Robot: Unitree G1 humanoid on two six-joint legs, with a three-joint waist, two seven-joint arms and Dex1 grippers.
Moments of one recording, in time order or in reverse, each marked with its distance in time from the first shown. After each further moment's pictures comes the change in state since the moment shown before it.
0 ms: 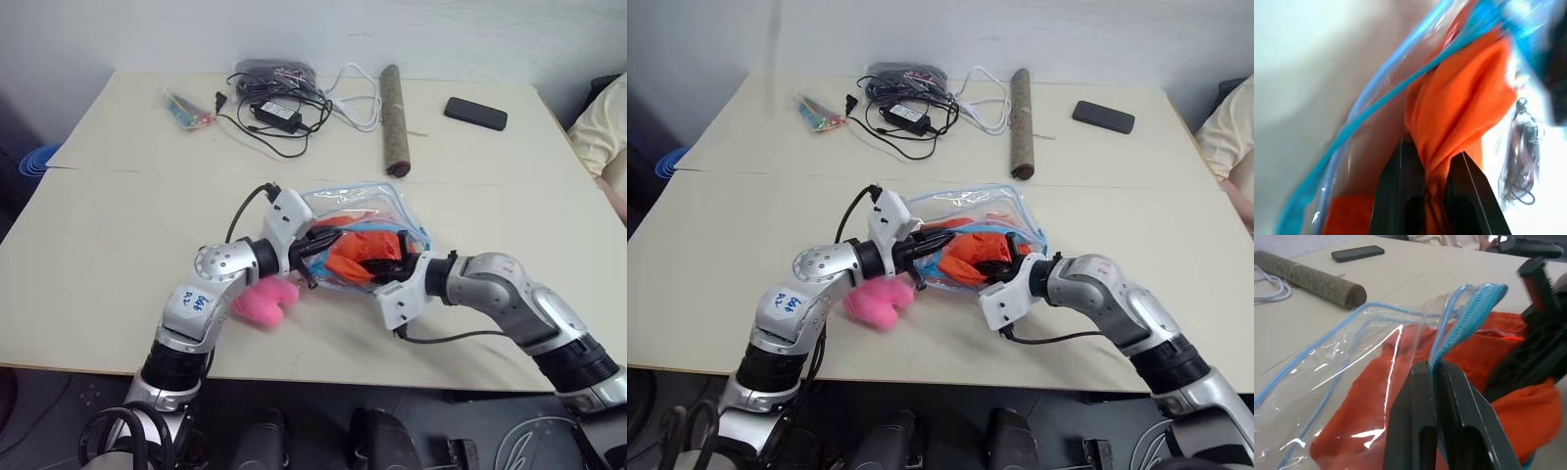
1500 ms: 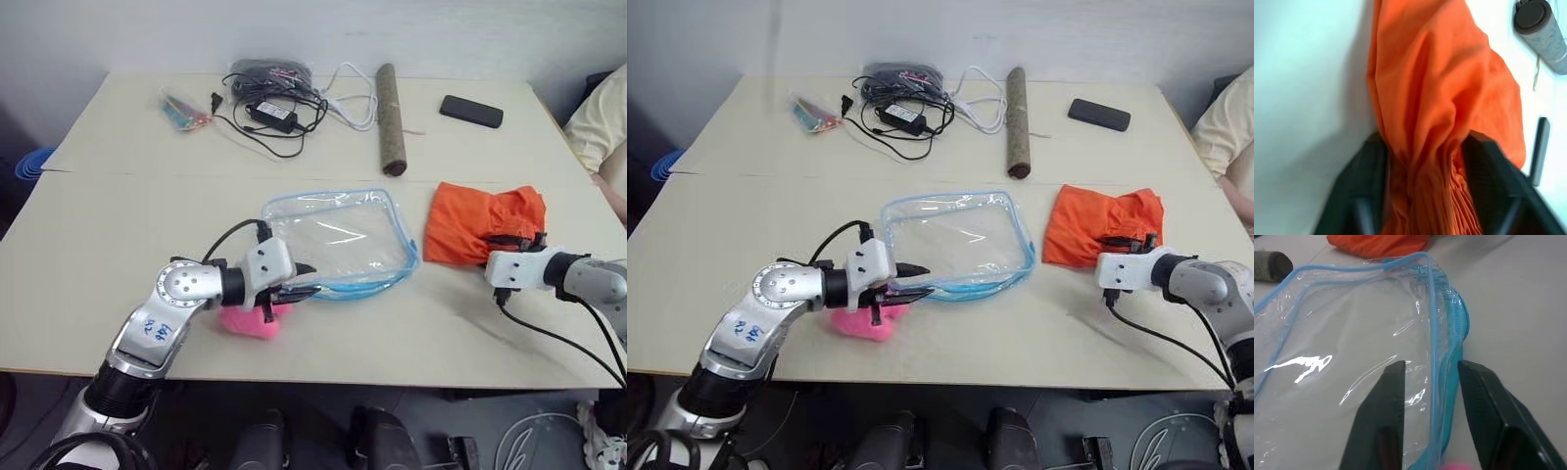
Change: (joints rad) left arm 0.161 0.289 -0.010 -0.146 -0.014 -0.142 -0.316; right arm 0.061 -0.226 -0.241 0.689 0.154 -0.154 -0.038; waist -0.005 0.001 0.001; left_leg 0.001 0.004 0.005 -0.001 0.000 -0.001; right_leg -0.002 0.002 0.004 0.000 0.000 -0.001
